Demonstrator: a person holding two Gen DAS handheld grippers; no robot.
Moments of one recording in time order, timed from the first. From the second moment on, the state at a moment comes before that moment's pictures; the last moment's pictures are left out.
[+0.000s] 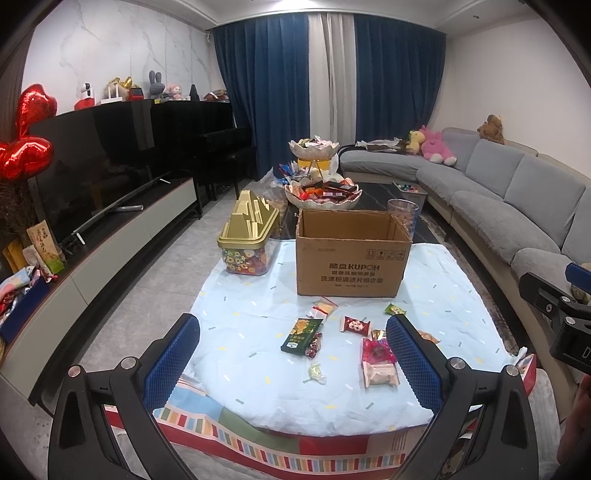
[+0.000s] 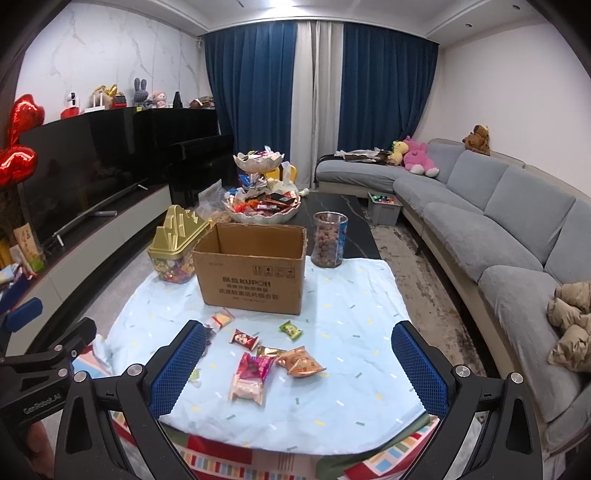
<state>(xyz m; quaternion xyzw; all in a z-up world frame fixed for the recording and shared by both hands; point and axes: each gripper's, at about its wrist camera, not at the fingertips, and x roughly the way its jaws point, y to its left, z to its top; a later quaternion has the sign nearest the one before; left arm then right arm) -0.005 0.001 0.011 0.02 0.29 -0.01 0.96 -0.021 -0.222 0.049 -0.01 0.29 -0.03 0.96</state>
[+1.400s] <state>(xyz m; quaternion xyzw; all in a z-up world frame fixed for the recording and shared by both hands) 0.062 -0.010 -0.046 0.03 0.38 -0.06 0.92 0.050 -0.223 0.001 -0.03 0.37 -0.02 0.93</state>
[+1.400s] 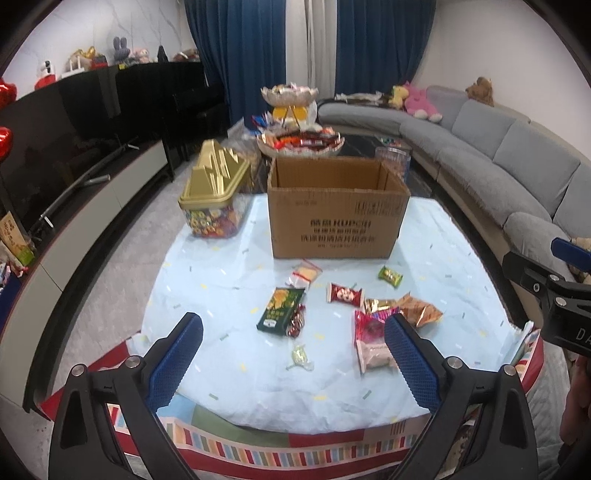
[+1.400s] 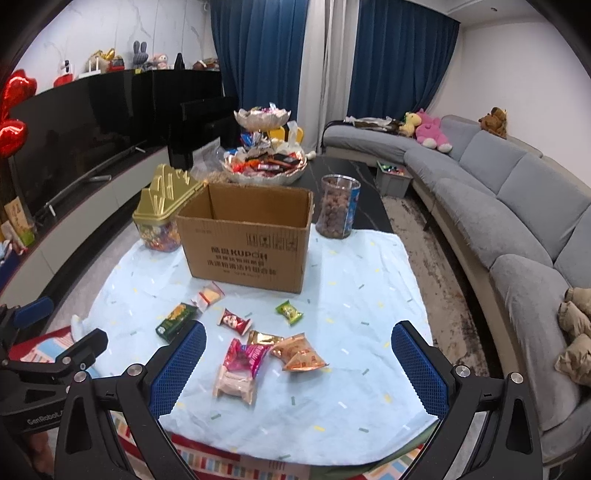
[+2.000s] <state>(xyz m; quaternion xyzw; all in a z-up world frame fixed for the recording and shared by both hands) 0.102 -0.014 -0.109 0.05 0.45 -0.07 0.89 0.087 -0.217 -0.061 -0.04 0.44 -0.01 0.90</state>
